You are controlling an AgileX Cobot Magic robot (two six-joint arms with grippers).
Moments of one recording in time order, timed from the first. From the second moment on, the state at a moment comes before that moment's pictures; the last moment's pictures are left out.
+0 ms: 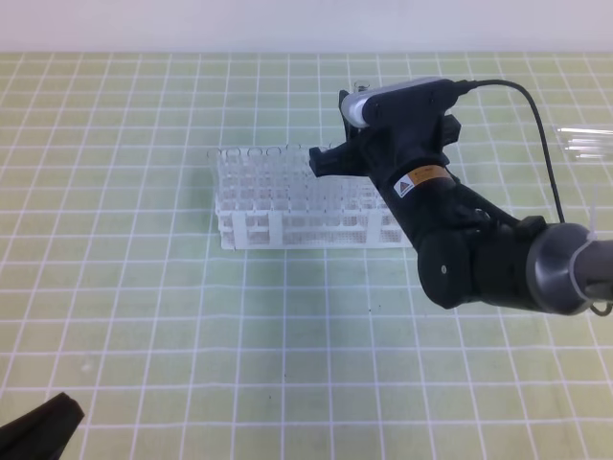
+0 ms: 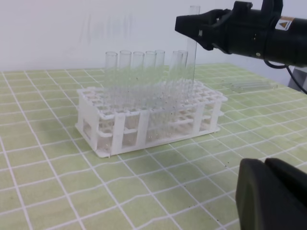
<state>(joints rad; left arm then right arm) -0.65 0.06 0.01 0.26 0.05 -0.35 0.66 1.92 -1.11 0.36 -0.80 -0.22</state>
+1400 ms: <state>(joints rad) -0.65 0.07 0.02 0.26 0.05 -0.35 0.66 1.96 -1.11 0.33 -0.80 -0.20</state>
